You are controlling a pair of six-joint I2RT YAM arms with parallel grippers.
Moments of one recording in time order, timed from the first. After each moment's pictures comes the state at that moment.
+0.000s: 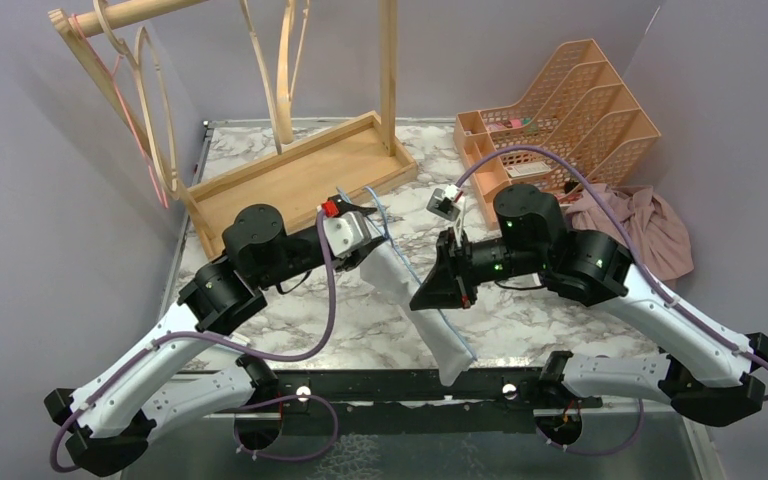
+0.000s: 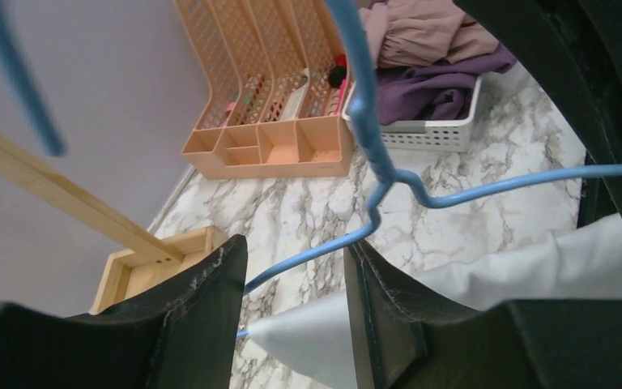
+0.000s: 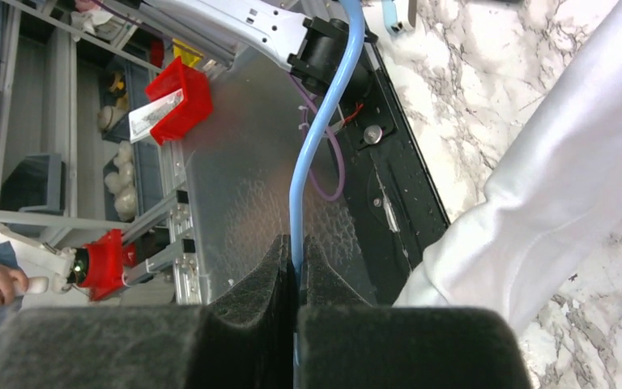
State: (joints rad) left arm -0.84 0.83 1.09 -0.30 0.23 0.37; right arm 1.00 1.08 1.35 -0.72 -0.54 0.44
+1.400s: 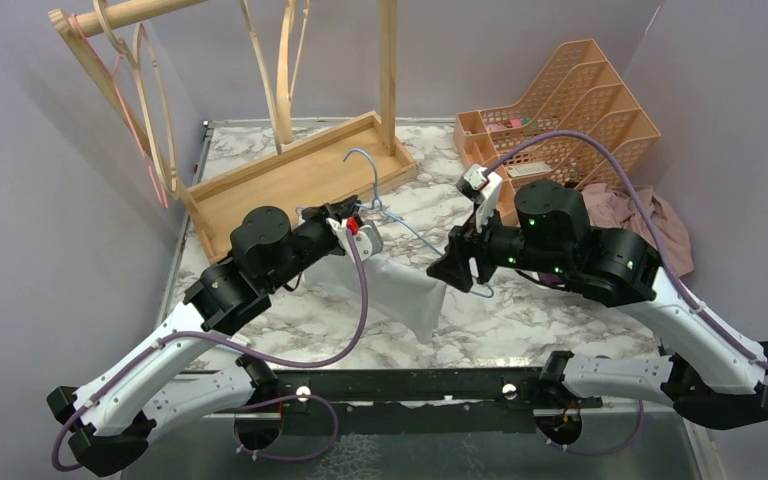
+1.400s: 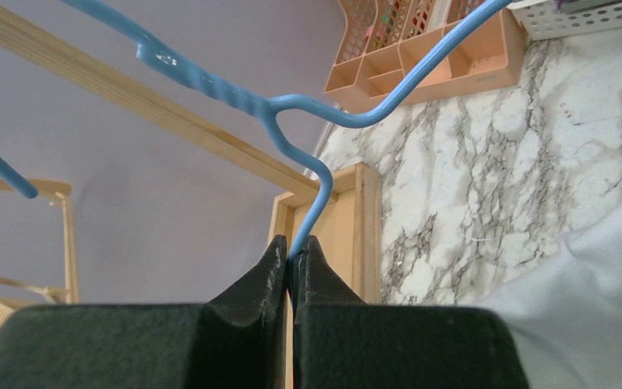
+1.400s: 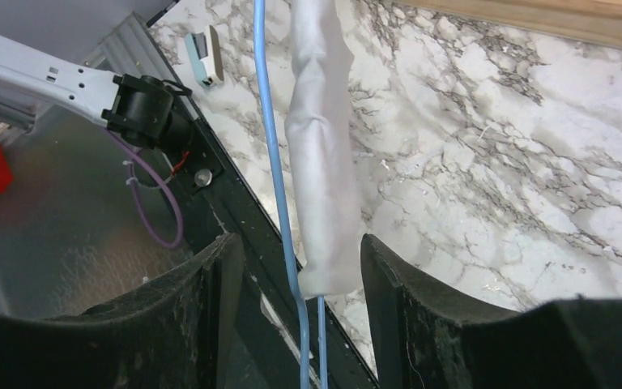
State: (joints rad) left arm -0.84 0.83 1.04 -0.28 -0.01 0.76; right arm 1.00 1.07 1.47 -0.87 -0.10 0.23
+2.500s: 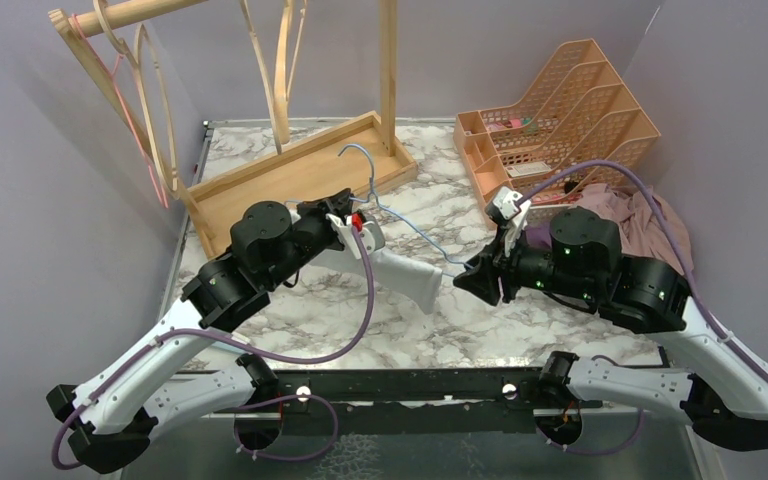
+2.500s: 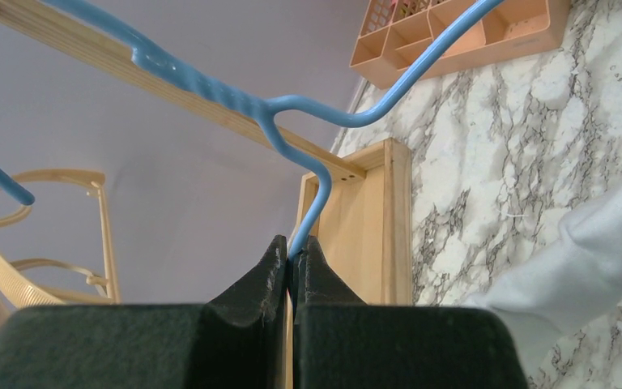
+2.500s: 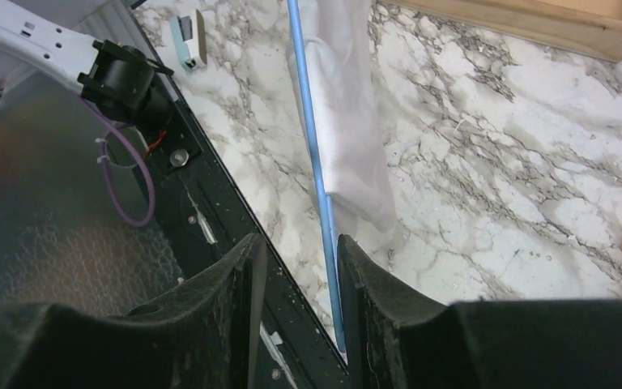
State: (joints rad) left arm -0.84 0.86 1.09 -0.34 -0.09 0.85; right arm 1.00 0.88 1.31 -0.86 -0.08 0.14
